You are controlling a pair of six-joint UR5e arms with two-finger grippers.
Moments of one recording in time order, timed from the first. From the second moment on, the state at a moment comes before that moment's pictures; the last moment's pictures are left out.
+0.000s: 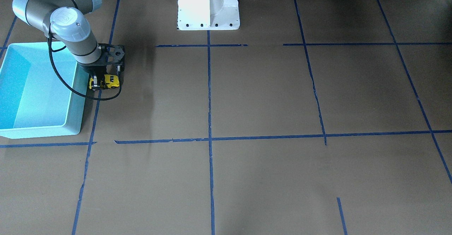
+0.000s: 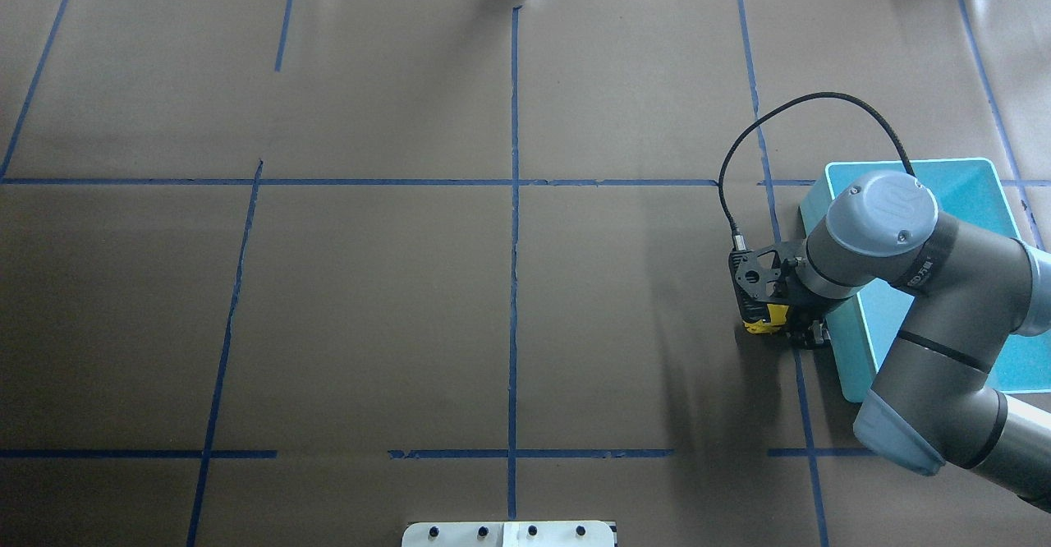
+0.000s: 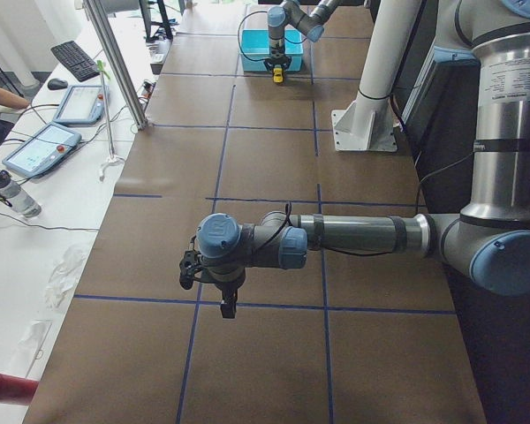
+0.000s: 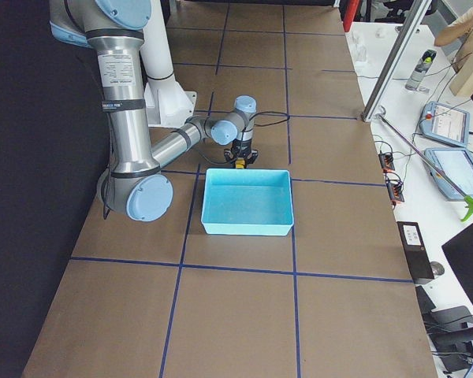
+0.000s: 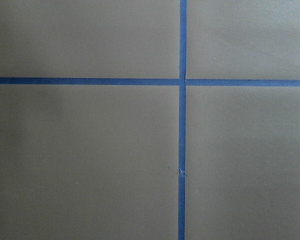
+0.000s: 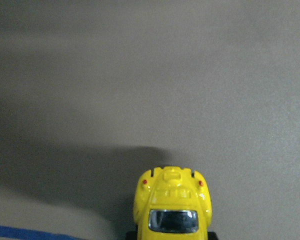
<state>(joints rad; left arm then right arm) -1.58 -1.52 -1.62 -1.59 -2.38 -0.01 0.62 -1.43 1.93 -1.54 1.97 -0.60</state>
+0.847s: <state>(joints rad) -1.58 -1.52 -1.62 -1.59 -2.38 -0.01 0.74 -1.39 2.18 -1.90 1.98 -0.78</state>
